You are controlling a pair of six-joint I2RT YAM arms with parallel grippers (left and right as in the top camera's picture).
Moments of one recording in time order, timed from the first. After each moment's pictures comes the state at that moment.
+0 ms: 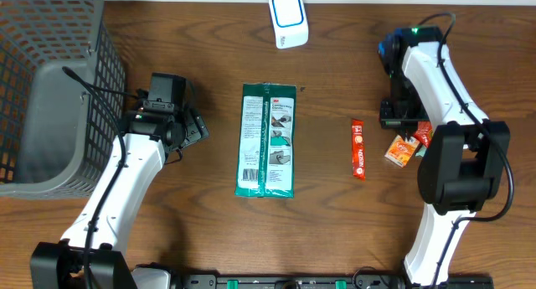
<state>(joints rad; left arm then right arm) -0.13 1.47 1.04 -0.79 -0.14 -0.56 0.08 2.13 1.77 -1.60 0.27 0.37</state>
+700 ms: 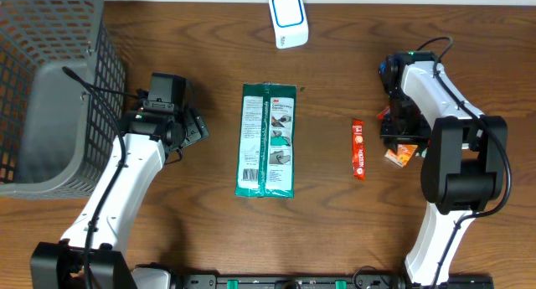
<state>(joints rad) -0.13 1.47 1.04 -0.78 -0.14 -0.56 0.06 2.13 1.57 -1.40 0.31 0.40</state>
